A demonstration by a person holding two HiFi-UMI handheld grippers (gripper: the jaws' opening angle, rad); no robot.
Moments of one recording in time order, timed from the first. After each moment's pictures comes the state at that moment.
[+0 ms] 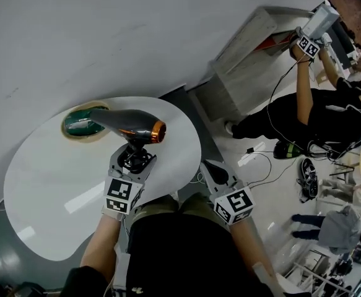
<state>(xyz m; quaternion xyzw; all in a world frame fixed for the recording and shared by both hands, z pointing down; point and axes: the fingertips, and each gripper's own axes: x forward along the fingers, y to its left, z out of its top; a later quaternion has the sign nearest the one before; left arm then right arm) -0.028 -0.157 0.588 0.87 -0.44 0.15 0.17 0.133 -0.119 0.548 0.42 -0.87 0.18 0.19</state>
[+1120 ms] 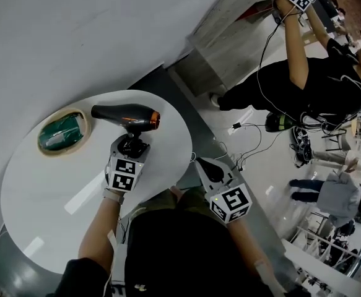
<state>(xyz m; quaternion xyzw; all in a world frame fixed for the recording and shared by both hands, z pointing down) 0.016 -0.188 0.729 0.86 -0.35 0.29 0.24 0.158 -0.113 0.591 0.47 -0.82 0.23 0.23</state>
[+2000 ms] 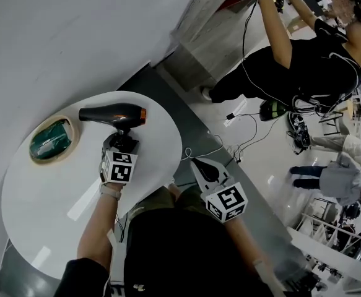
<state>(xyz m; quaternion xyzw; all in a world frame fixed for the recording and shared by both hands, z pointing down) 0.026 -0.195 0.763 0.82 -0.36 0.37 0.24 0.184 -0.091 0.598 0.49 -0.80 0.25 0.23</state>
